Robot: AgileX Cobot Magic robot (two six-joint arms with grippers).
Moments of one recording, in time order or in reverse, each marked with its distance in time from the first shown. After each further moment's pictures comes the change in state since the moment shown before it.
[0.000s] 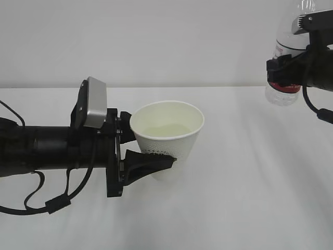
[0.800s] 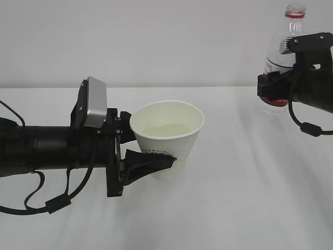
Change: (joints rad) left arm 0.000 0.000 0.000 -0.002 0.000 0.000; right arm 0.000 0.150 -0.002 0.033 -0.131 -0.002
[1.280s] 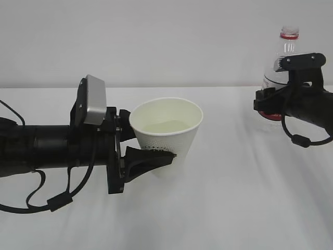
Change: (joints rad) left arm 0.000 0.000 0.000 -0.027 0.000 0.000; right arm 0.000 0.119 -0.003 0.084 -0.059 -0.054
